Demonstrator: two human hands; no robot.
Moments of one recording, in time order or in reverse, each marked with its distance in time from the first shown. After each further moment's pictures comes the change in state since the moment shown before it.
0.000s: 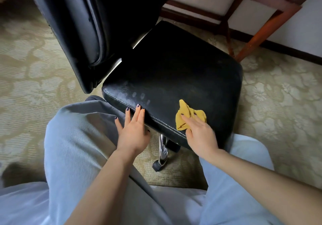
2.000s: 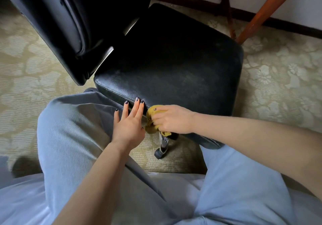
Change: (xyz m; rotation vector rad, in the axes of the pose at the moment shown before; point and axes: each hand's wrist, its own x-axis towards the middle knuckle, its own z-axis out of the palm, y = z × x) left_hand -0.008 0.001 0.009 0.246 -0.081 0.077; right_hand 0.058 -0.007 0.029 -0.272 -0.423 -0.949
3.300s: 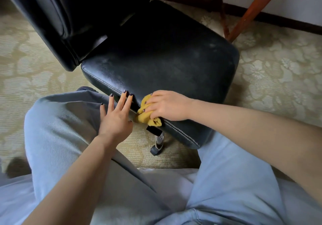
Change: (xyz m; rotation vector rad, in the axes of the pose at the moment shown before) left_hand 0.004 -0.010 -0.004 0.028 0.080 -0.001; right_hand -0.015 0.012 -0.033 -0.220 0.081 -0.104
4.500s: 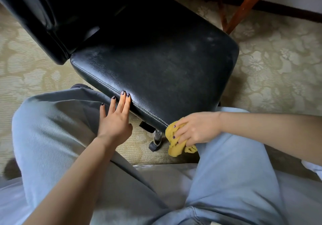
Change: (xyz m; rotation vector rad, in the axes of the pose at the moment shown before) left_hand -0.002 0.011 0.007 0.091 -0.093 0.036; right_hand -0.095 -0.024 0.031 -0.042 -0.125 -0.450
